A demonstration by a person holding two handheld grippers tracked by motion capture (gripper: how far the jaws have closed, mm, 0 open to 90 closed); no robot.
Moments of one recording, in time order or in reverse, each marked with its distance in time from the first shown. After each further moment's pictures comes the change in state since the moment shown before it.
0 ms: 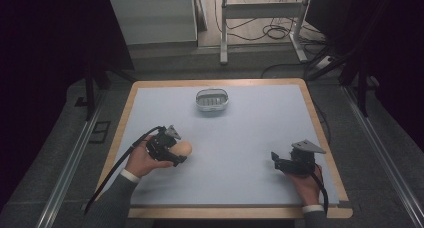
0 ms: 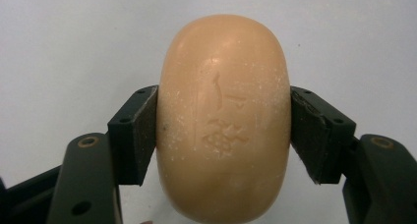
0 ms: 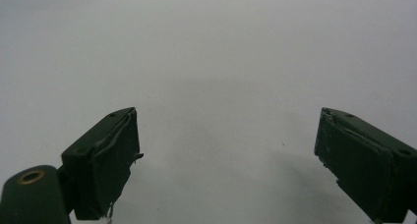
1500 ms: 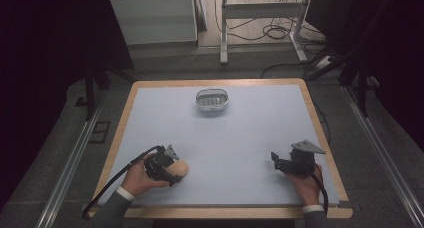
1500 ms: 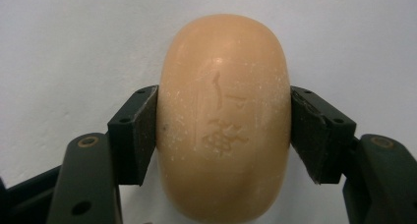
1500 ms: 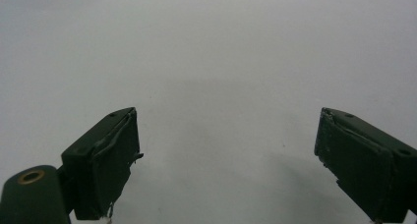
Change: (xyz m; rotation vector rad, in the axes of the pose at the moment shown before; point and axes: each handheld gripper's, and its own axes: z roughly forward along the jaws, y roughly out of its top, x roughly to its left) left arm -0.024 -0.045 0.019 0.106 -0.018 0.017; right arm 0.001 0.000 -0.001 -0.006 -0.001 -0.010
